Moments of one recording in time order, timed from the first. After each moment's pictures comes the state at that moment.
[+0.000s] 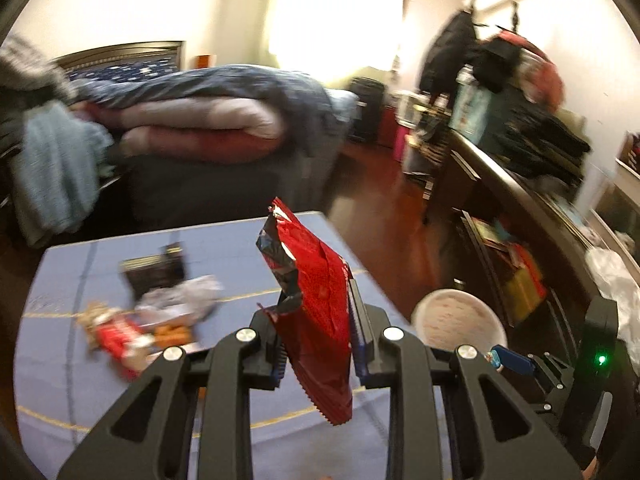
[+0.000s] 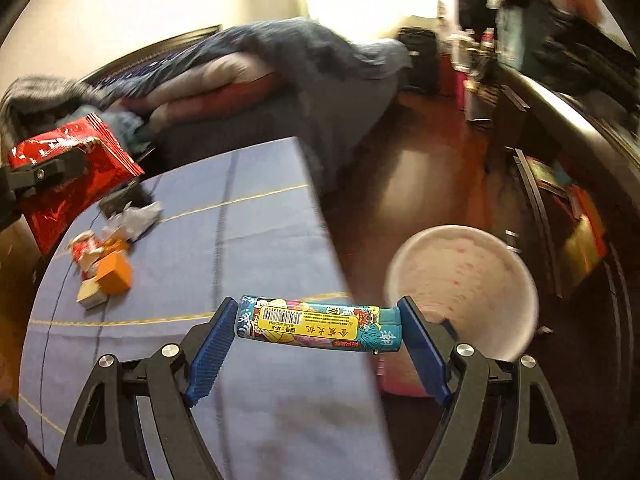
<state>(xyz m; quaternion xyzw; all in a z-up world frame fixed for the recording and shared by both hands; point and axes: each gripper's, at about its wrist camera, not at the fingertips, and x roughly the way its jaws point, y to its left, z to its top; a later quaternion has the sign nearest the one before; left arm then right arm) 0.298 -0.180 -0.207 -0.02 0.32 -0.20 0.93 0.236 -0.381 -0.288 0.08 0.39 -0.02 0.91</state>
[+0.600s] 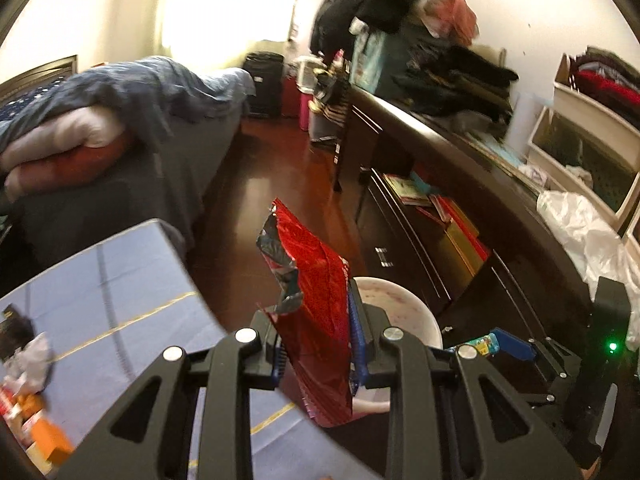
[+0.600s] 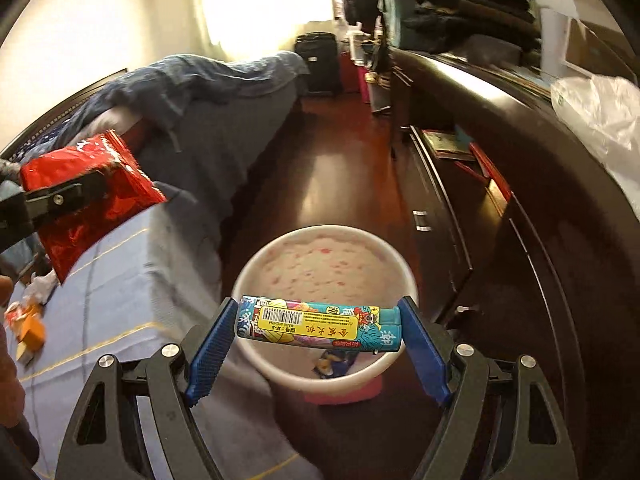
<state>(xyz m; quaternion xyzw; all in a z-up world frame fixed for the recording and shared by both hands) 0.328 -0.363 -0.250 0.05 0.34 -0.35 0.87 0.216 -0.510 -0.311 0.14 0.37 -0.17 0.90</state>
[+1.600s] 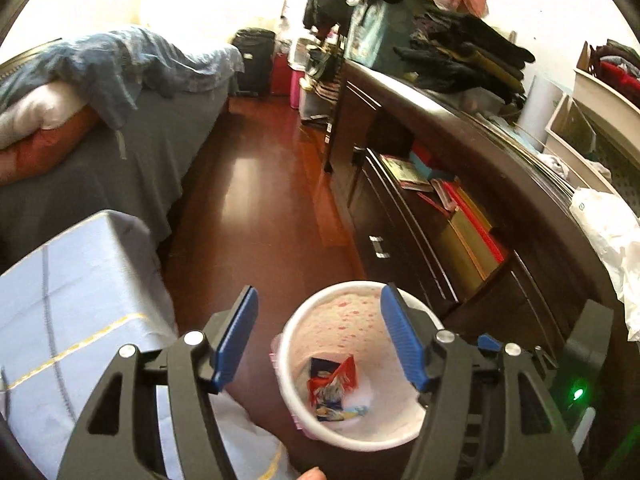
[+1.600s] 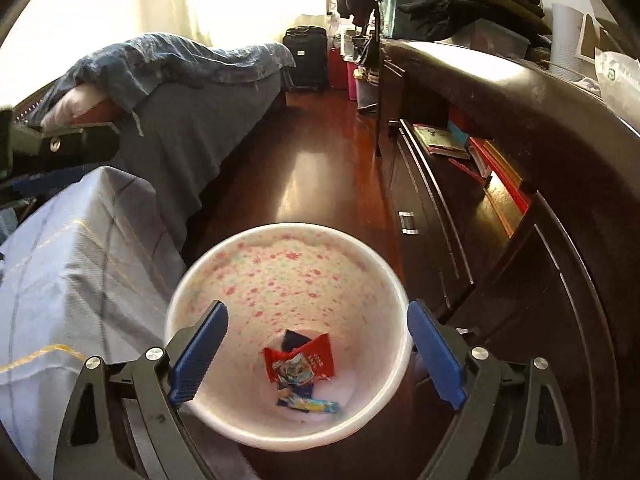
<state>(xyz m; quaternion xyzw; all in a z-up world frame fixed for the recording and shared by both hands) 0.375 -0.407 -0.288 0.05 0.37 -0.35 0.86 0.258 -0.533 -0.357 0.11 0.38 -0.19 0.90</state>
